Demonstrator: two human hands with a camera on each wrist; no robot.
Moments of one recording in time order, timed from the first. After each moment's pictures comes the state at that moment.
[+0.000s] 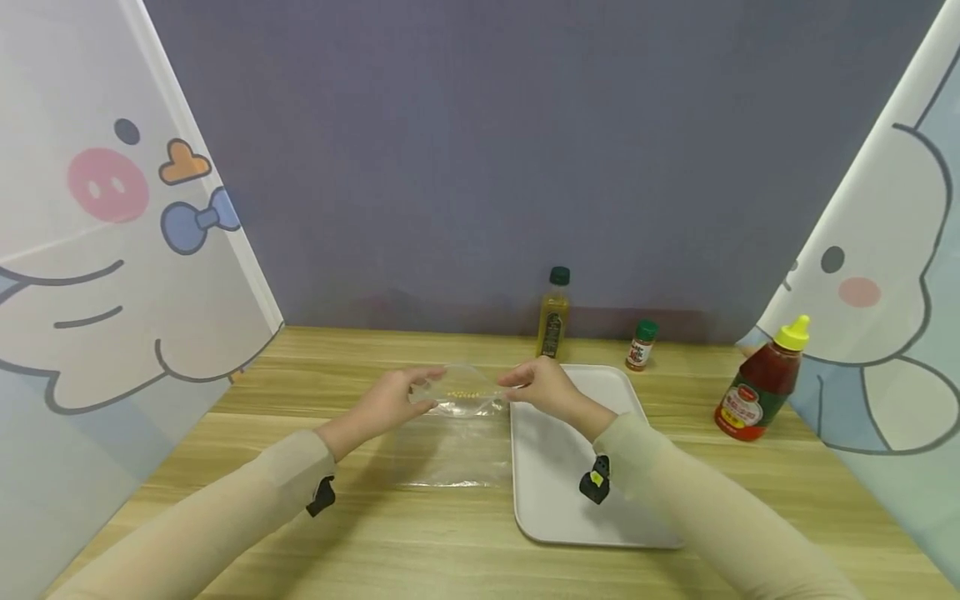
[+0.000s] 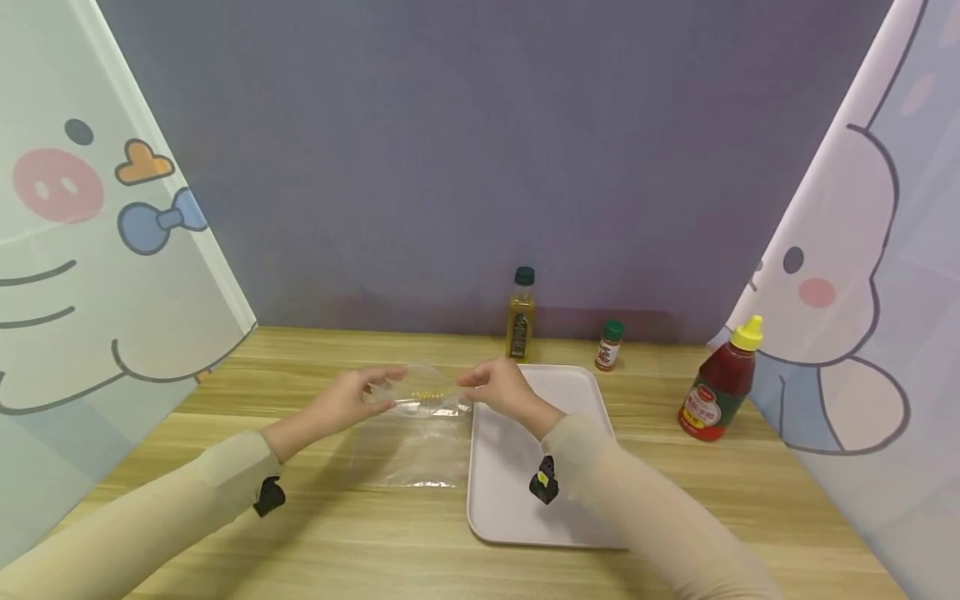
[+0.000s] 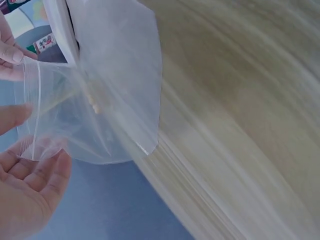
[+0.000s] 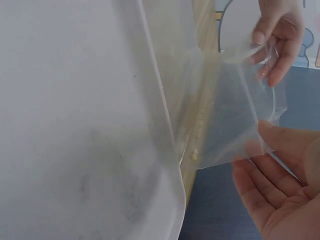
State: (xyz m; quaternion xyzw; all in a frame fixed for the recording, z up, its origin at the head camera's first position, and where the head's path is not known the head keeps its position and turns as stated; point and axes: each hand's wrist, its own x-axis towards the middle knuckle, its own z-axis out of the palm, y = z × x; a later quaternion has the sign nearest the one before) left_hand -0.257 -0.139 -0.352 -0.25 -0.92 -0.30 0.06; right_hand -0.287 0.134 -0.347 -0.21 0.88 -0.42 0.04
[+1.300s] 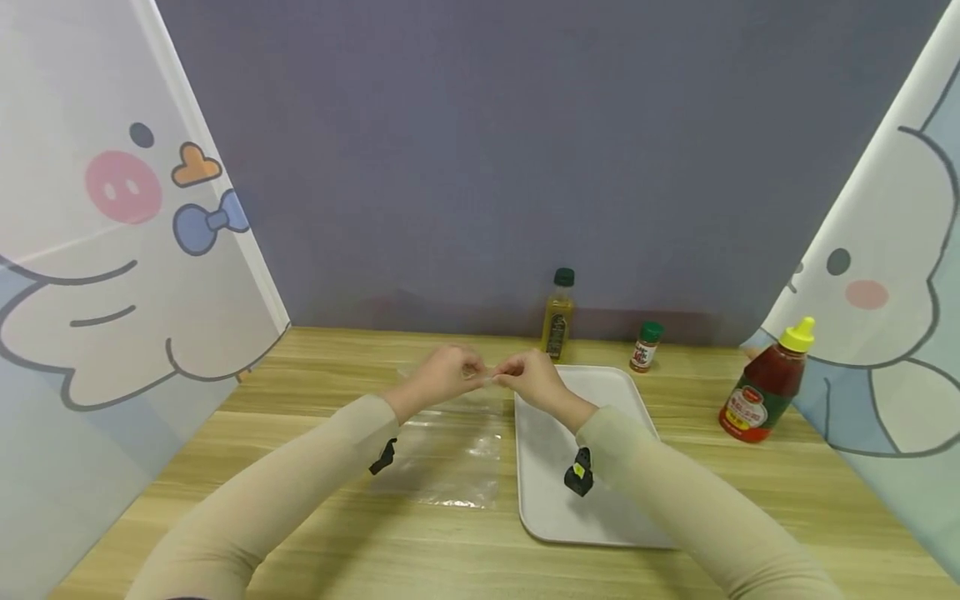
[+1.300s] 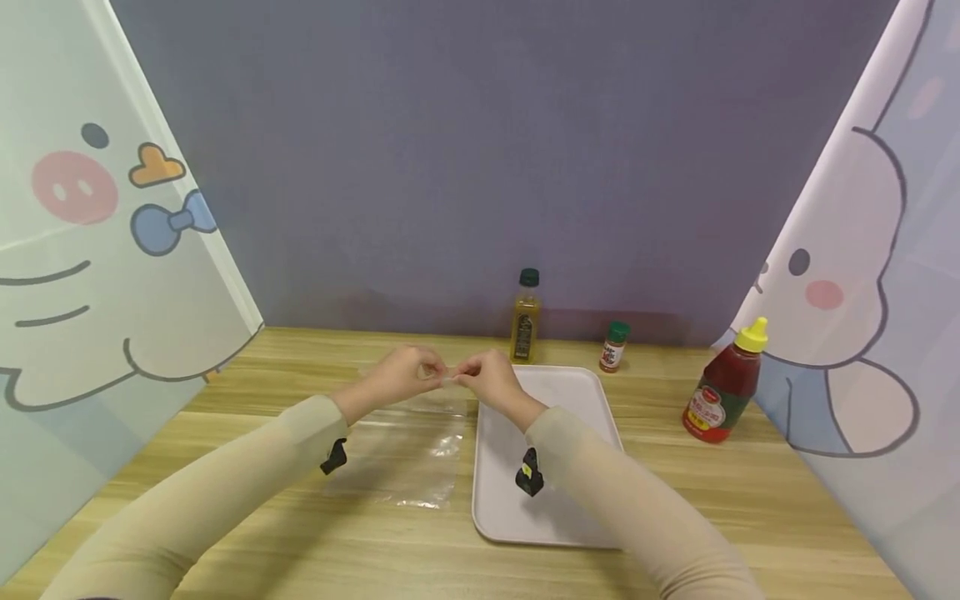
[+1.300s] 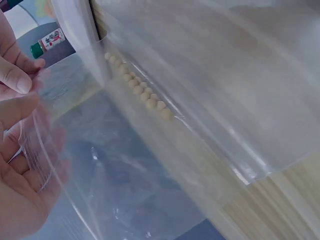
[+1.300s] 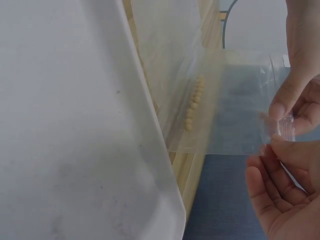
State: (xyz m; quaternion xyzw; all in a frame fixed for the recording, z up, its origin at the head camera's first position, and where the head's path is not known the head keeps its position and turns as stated) left_hand -0.297 -0.081 -0.336 -0.30 -0.92 -0.21 0.09; right_hand -0.297 0.109 -0.349 -0.19 0.89 -0.41 -0.04
